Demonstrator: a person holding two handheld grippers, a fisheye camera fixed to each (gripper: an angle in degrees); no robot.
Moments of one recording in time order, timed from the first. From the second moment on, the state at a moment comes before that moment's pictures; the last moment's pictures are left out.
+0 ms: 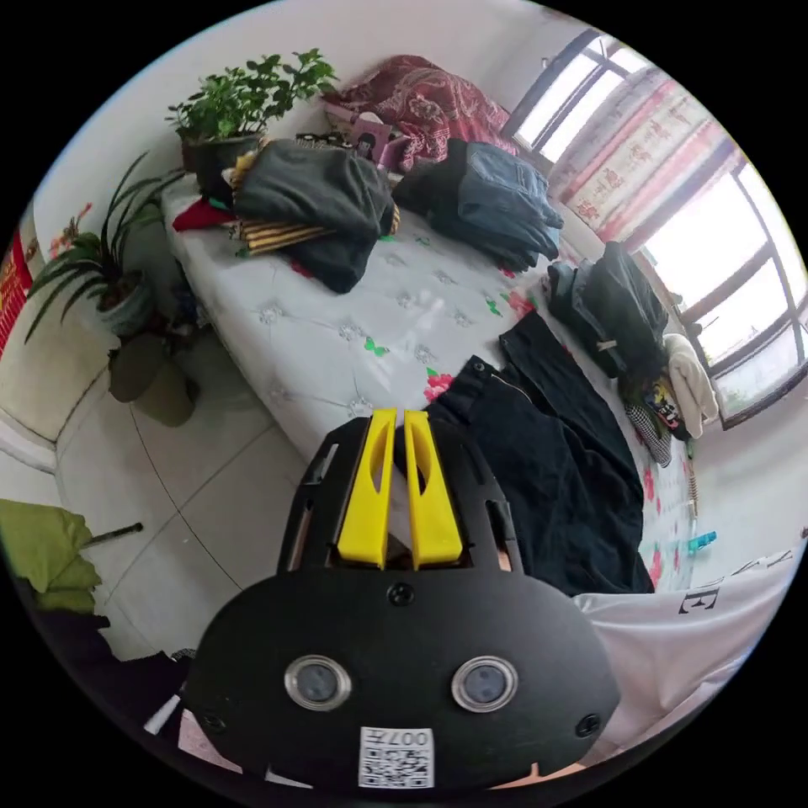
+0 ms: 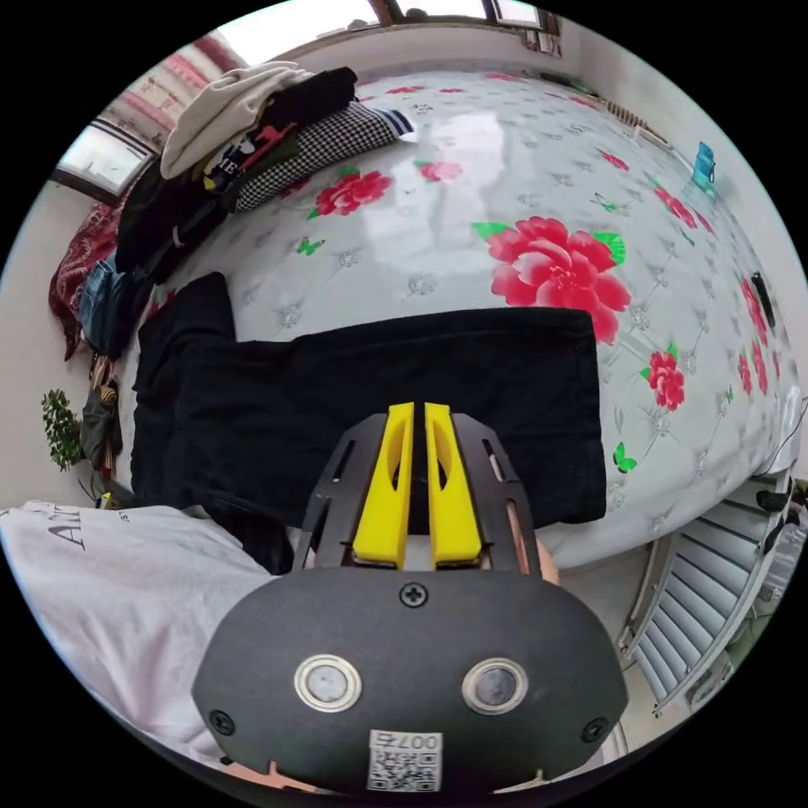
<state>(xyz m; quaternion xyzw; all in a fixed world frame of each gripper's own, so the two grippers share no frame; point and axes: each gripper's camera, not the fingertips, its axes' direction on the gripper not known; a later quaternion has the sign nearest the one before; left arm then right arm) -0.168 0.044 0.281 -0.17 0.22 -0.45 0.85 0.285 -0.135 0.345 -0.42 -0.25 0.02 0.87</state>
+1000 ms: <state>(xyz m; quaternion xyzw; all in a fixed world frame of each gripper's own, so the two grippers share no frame) 0.288 -0.263 0.427 -0.12 0.45 0.10 0.88 0.190 -0.129 0.394 -0.46 -0.63 -0.14 0.61</state>
